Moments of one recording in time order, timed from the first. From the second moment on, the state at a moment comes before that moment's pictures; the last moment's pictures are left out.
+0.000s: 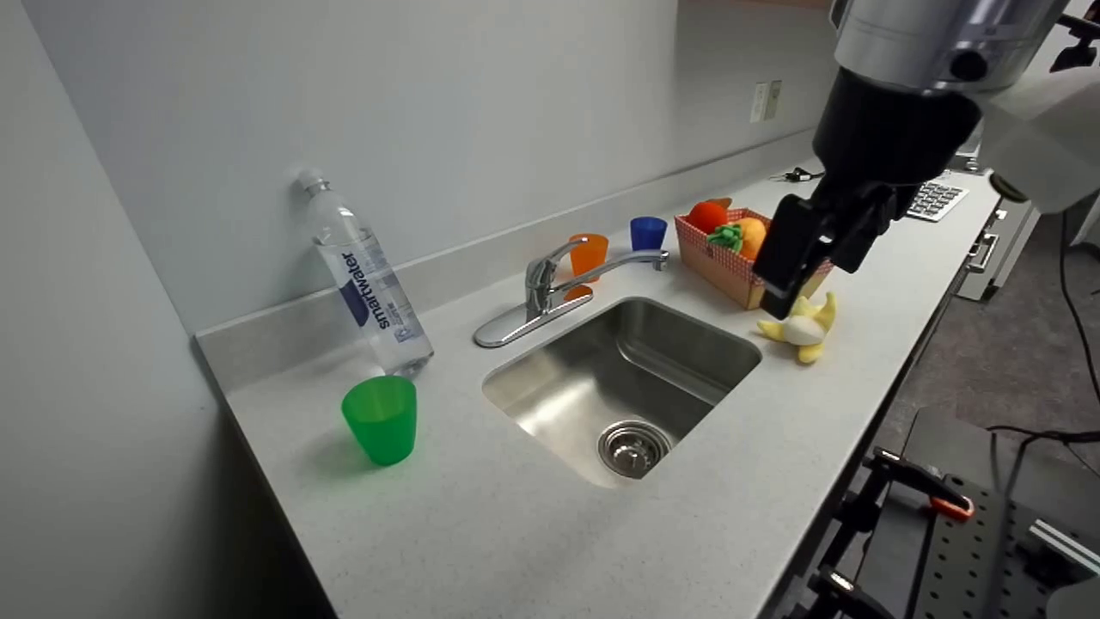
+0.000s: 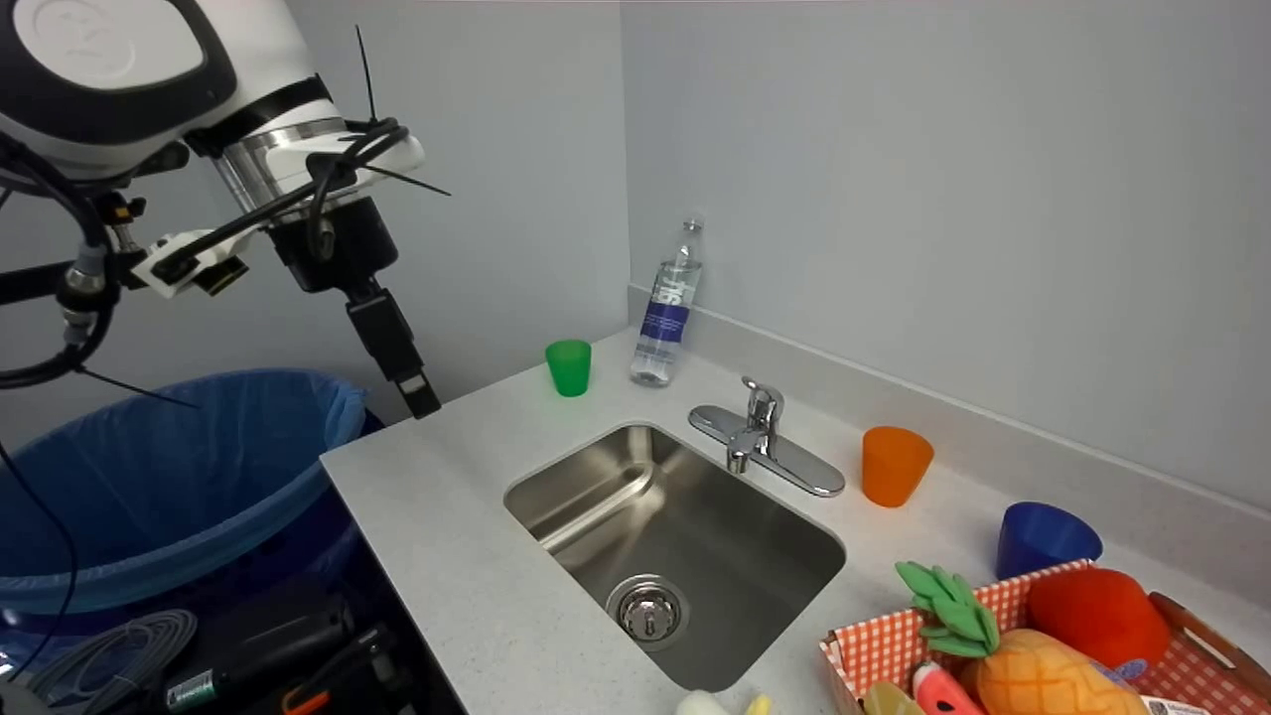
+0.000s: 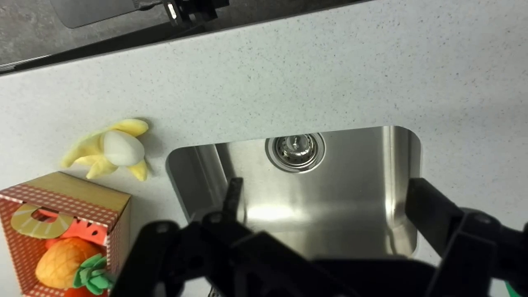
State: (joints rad) arm 0.01 -0.85 0.35 -2.81 0.01 2.11 0.48
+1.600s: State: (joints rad) arm -0.30 -0.59 0.12 -2.78 -0.04 2.31 0.69
